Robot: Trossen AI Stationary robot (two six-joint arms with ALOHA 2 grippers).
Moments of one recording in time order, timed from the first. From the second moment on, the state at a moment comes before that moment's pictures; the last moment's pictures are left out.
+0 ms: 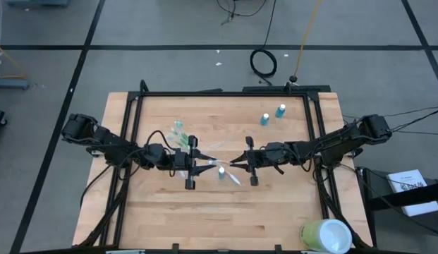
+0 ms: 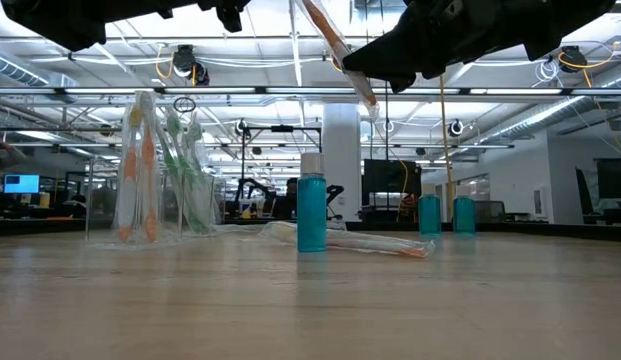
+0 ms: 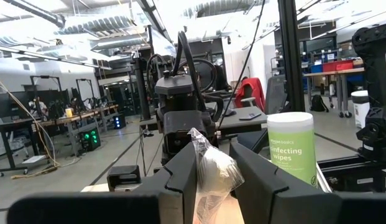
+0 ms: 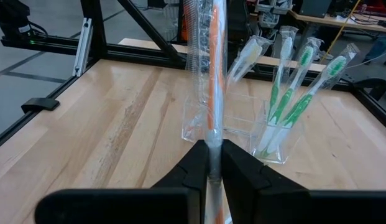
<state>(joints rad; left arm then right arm) -0.26 1.47 0.60 1.12 -0.16 0.21 0.17 1.40 0.67 0.49 0.10 -0.07</state>
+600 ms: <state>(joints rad) -0.26 1.46 0.60 1.12 -0.16 0.20 0.17 1.40 0.67 0.49 0.10 -0.07</state>
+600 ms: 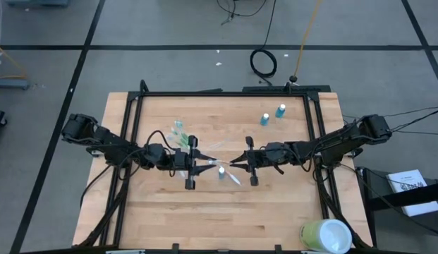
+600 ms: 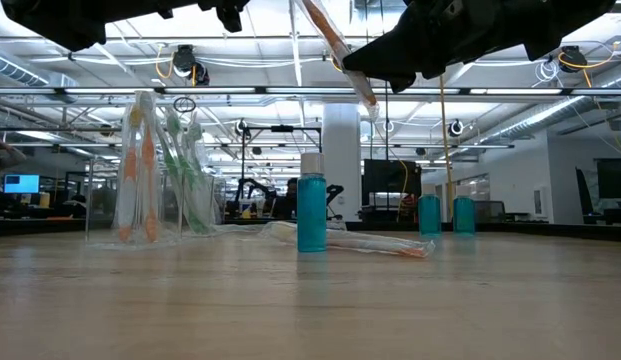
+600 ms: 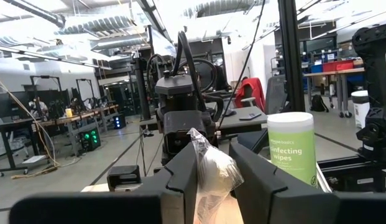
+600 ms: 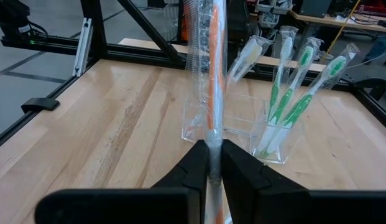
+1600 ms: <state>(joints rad) -0.27 1.39 0.60 1.04 -0.20 0.09 0.18 1.24 0.67 0.31 0.11 -0.01</state>
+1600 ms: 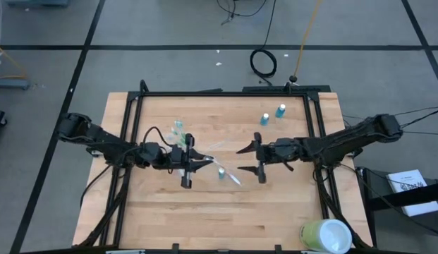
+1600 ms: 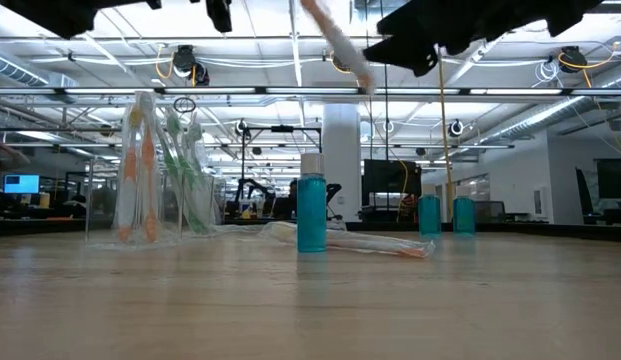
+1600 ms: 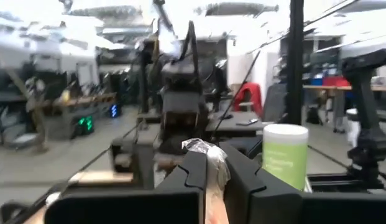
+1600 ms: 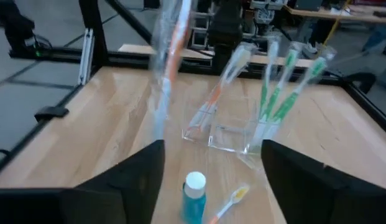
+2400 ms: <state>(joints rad) -0.57 0.72 0.60 -0.15 -0.83 -0.56 0.18 1.03 0.56 0.21 0.16 0.05</state>
